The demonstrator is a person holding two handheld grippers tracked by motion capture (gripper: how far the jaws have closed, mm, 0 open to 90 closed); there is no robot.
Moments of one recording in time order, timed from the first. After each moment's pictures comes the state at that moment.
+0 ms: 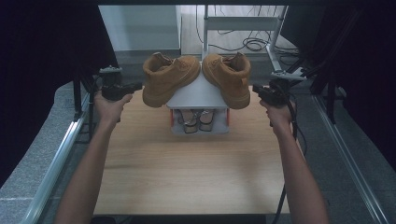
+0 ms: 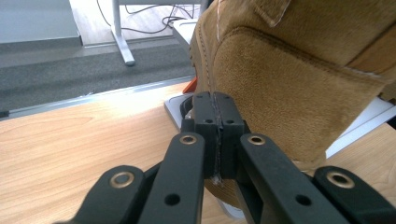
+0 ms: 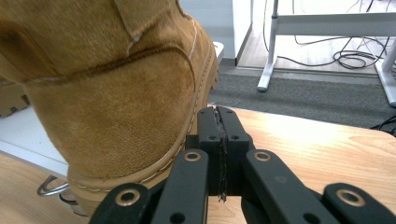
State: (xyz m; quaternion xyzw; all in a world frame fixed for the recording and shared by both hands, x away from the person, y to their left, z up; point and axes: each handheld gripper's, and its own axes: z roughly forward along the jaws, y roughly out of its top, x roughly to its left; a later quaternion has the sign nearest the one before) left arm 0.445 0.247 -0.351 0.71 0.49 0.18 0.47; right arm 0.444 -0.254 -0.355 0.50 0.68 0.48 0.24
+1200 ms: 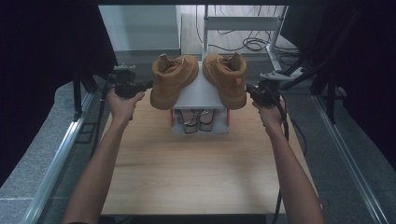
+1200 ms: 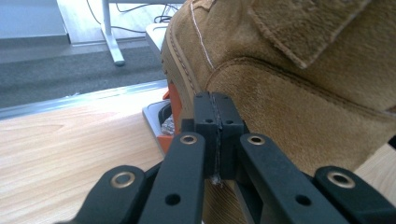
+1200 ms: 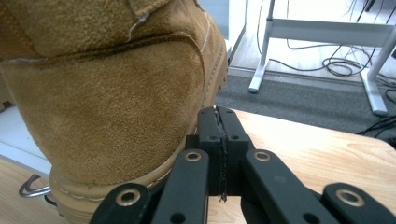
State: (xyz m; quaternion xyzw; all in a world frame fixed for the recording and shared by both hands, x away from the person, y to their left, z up) left arm 0.453 0.213 -0.347 0.71 0.49 0.16 0.48; right arm 0.446 -0.228 -0.360 0.48 0.70 0.46 0.27
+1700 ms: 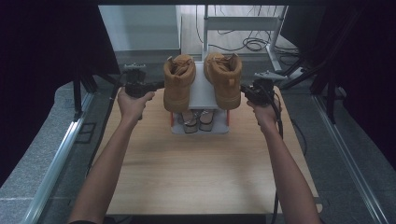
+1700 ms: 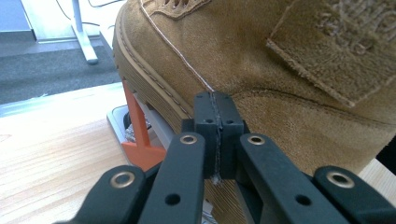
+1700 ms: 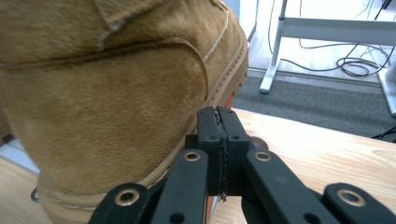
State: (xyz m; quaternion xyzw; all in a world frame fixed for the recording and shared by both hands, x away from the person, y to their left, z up) left arm 0.457 0.185 -0.346 0.72 0.47 0.13 0.49; right arm 0.456 -0.216 -0.365 0.48 0.70 0.47 0.25
